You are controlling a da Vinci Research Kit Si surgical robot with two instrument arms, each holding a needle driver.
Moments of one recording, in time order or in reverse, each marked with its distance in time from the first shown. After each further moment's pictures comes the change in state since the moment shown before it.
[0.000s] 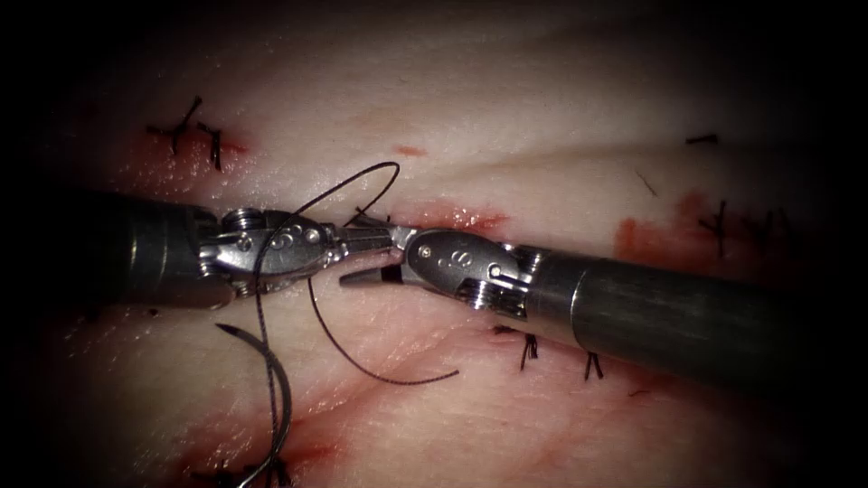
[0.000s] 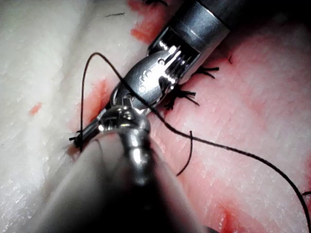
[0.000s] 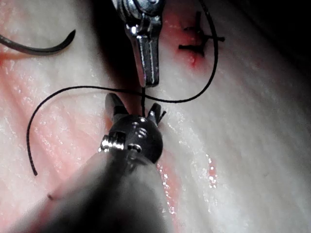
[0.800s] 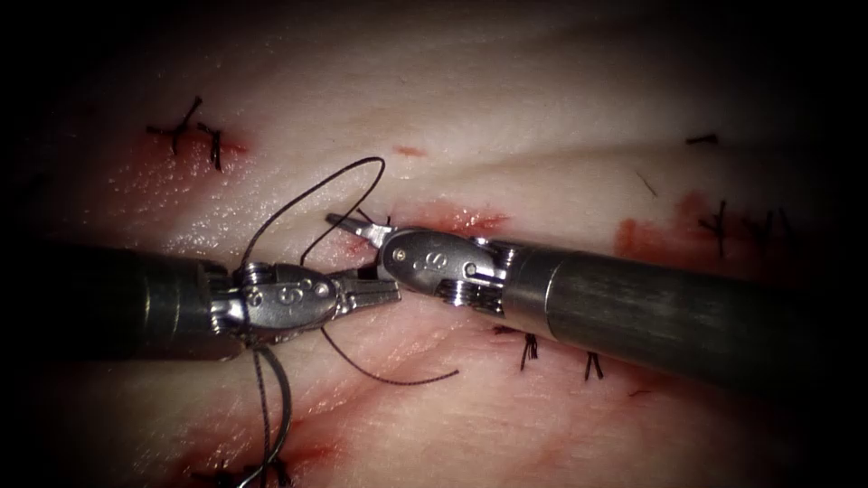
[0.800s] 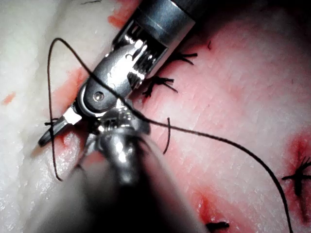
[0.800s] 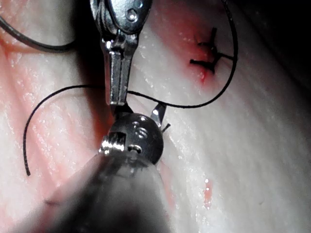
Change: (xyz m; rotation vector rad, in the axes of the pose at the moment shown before) right arm 0.001 0.000 0.002 -0.039 0.052 -0.135; left arm -0.002 0.003 0.001 -0.093 -0.003 0.026
